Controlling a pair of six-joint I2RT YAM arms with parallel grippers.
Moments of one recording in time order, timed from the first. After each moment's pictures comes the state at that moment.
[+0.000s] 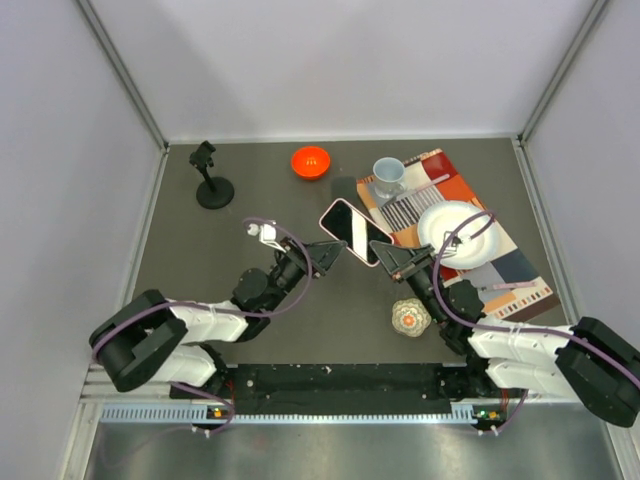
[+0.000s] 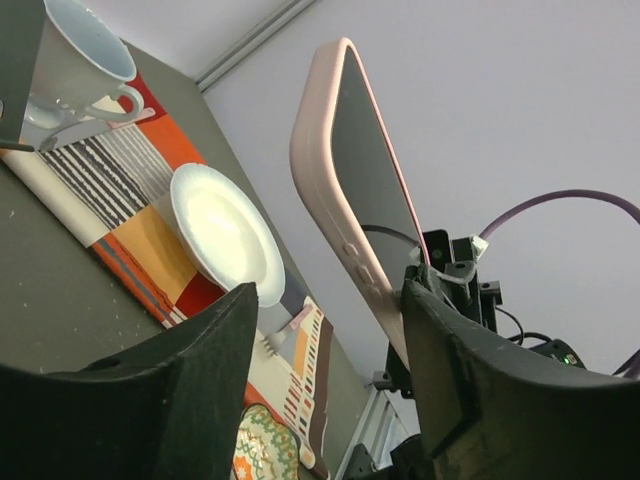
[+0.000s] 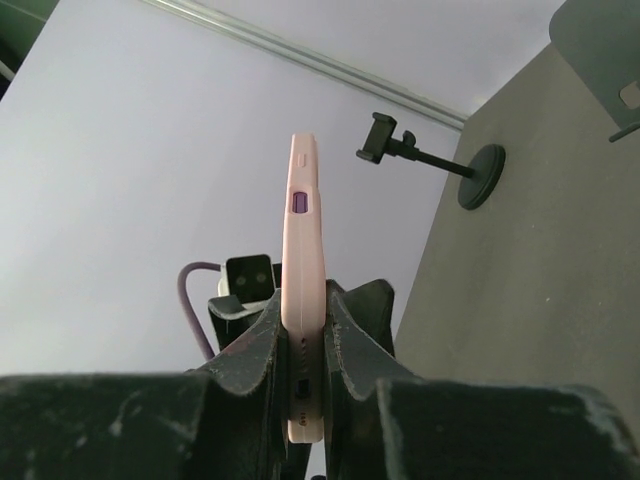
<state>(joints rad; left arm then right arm) -0.83 1.32 0.29 1.30 -0.09 -0.99 0.84 1.05 0.15 1.20 0.26 1.19</state>
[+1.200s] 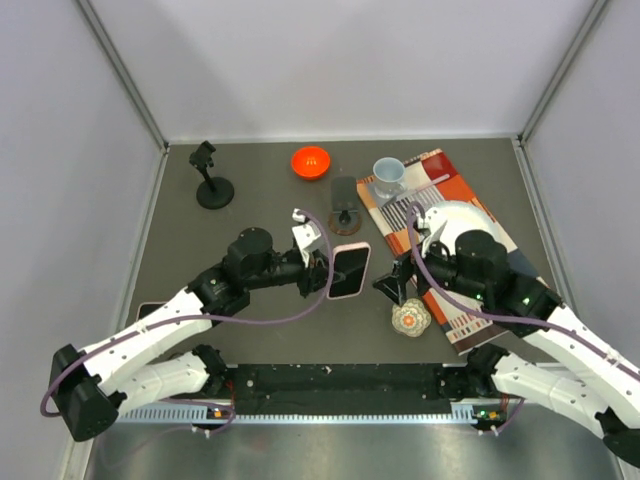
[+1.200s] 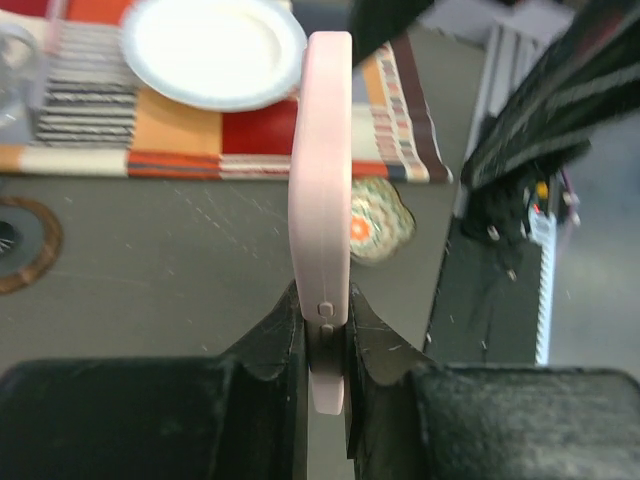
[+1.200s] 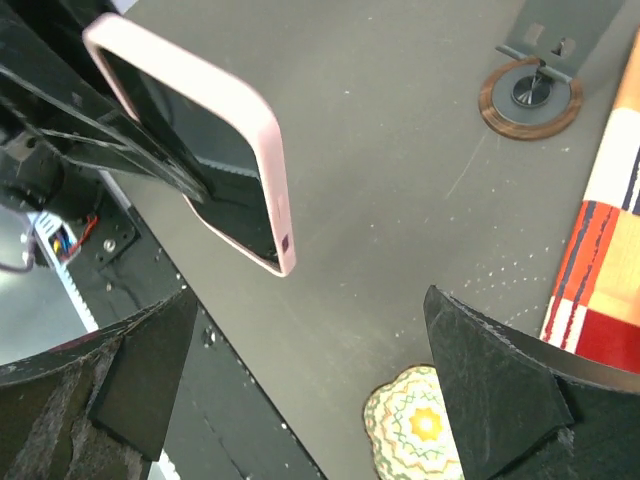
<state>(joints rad) -0.82 0.96 0.75 0.02 0.42 -0.12 0.80 0.72 0.82 -0.46 -0.14 0.25</state>
